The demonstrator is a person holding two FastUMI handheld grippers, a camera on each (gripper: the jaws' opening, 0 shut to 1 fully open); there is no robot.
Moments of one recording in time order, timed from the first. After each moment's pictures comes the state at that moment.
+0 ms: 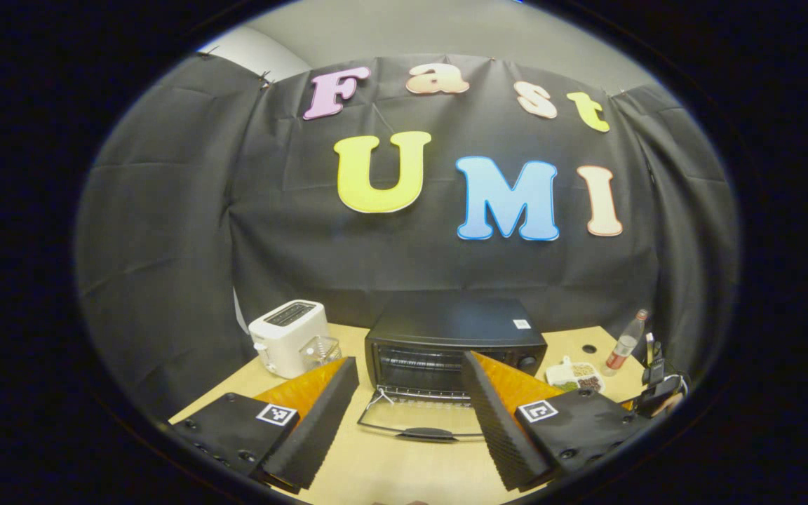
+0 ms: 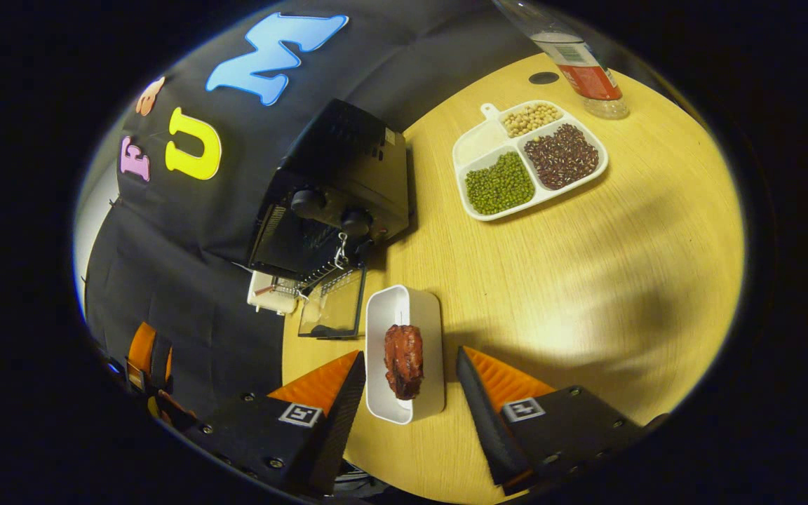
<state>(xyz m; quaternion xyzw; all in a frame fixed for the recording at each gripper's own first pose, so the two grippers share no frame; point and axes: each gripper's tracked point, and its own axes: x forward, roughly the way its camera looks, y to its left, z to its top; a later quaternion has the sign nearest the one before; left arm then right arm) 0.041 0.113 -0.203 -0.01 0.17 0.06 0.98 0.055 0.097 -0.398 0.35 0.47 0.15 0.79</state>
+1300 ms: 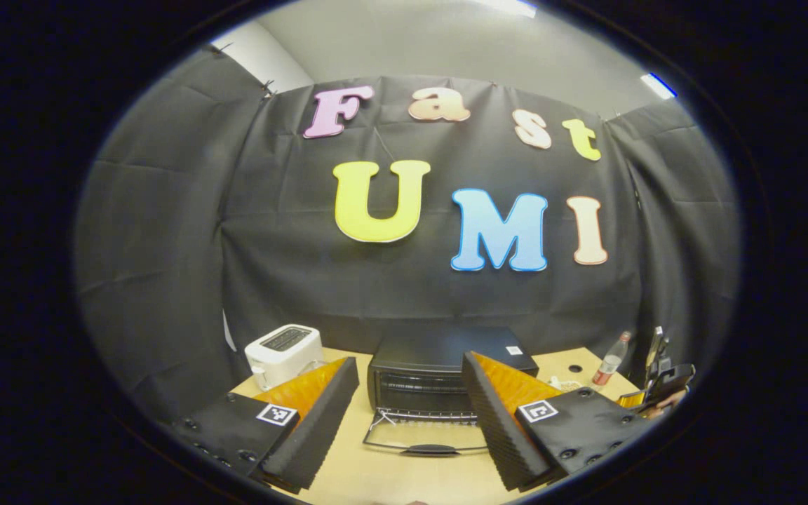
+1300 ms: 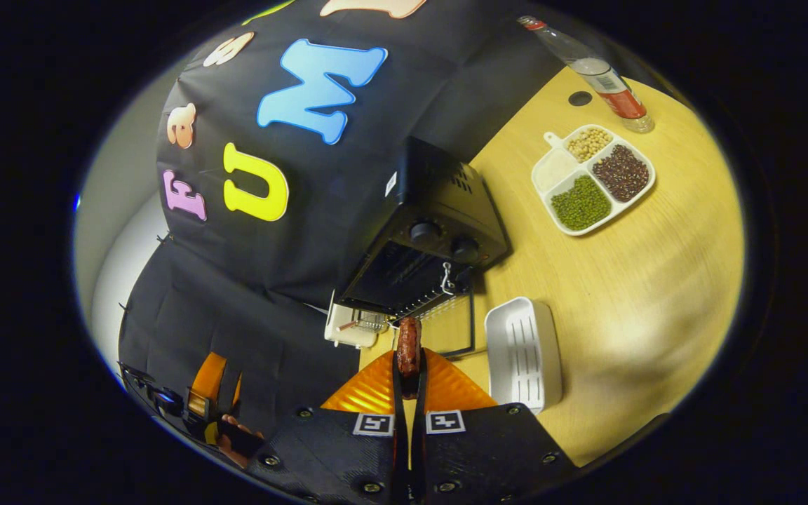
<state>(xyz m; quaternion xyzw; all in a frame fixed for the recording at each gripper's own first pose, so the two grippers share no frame) 0.041 0.146 -0.154 -0.03 0.11 0.01 0.99 0.062 0.173 -0.284 0.46 0.36 0.22 0.78</state>
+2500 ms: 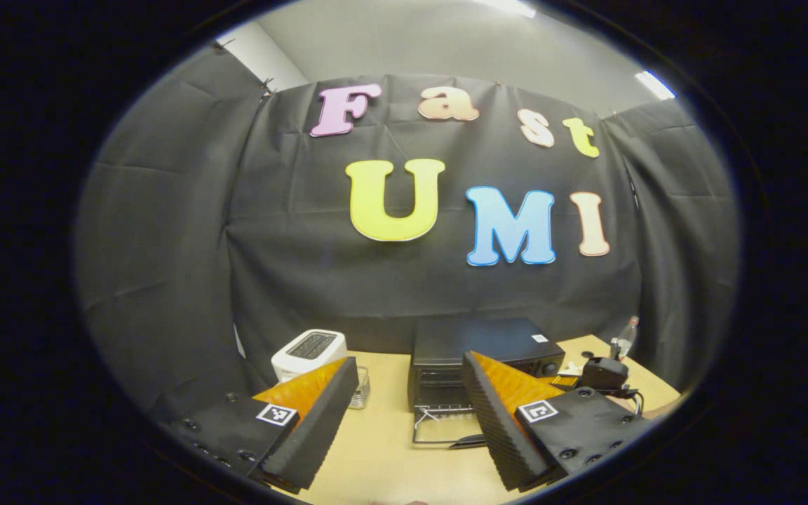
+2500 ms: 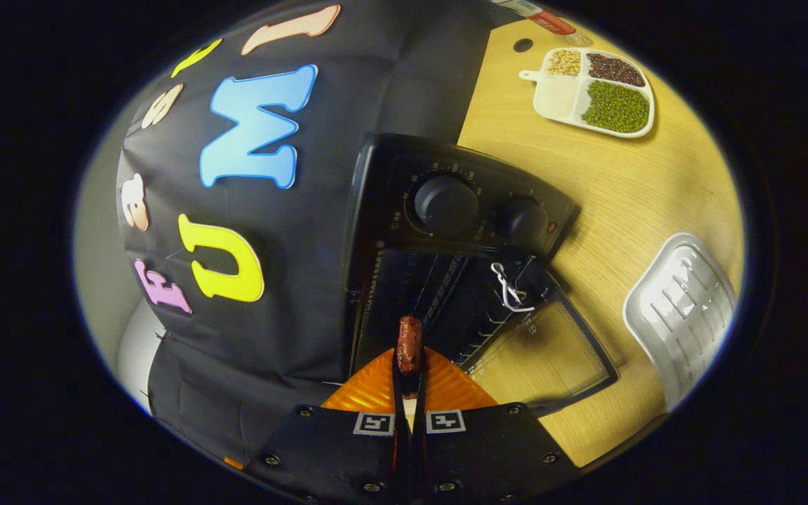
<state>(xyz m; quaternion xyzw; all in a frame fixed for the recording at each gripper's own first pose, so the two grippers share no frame) 0.031 0.241 -0.160 -0.01 0.12 0.00 0.99 0.196 0.289 -0.330 0.62 0.28 0.09 0.73</state>
